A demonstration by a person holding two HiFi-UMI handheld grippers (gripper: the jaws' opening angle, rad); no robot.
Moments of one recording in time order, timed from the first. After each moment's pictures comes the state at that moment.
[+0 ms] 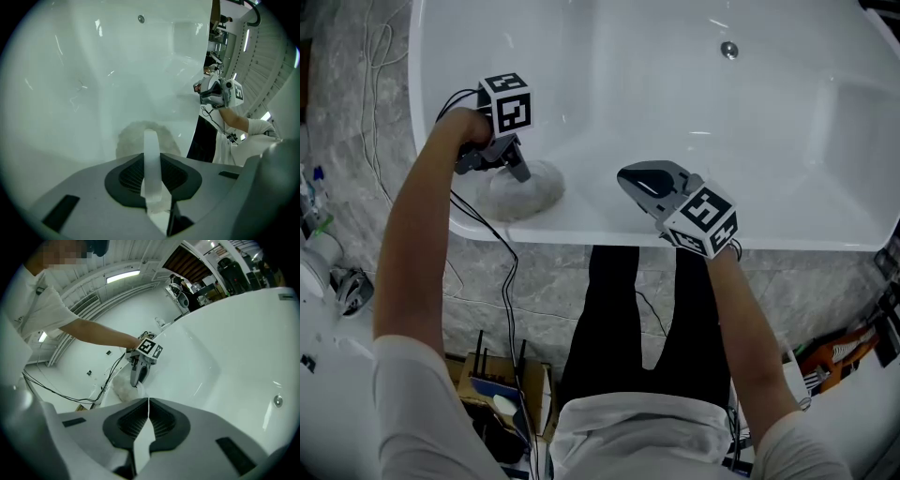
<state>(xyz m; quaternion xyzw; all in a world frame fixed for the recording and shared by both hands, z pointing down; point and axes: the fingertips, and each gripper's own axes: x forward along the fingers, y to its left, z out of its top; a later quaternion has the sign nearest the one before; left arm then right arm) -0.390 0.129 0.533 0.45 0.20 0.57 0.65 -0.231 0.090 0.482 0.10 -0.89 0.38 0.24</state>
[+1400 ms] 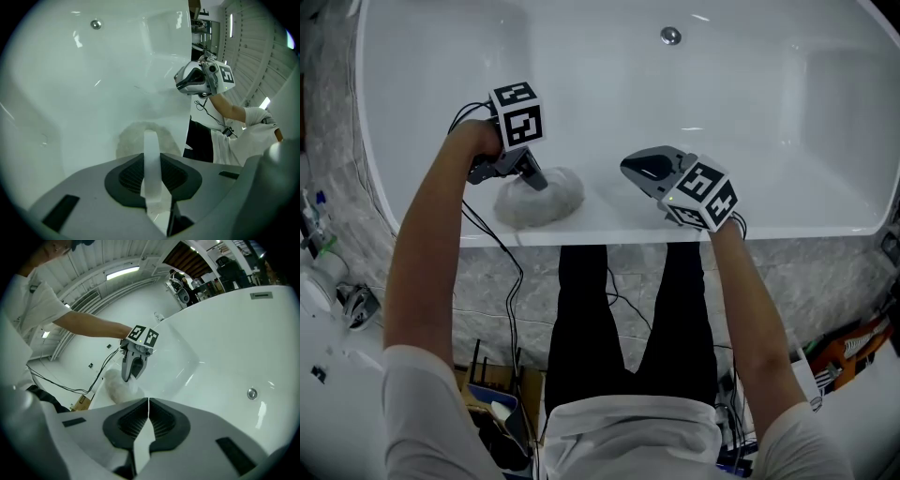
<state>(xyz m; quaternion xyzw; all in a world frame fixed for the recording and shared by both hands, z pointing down) -0.155 0.127 0.531 0.51 0.24 0.56 0.61 -0.024 0.083 0.518 0.09 -0.88 0.38 0.28</state>
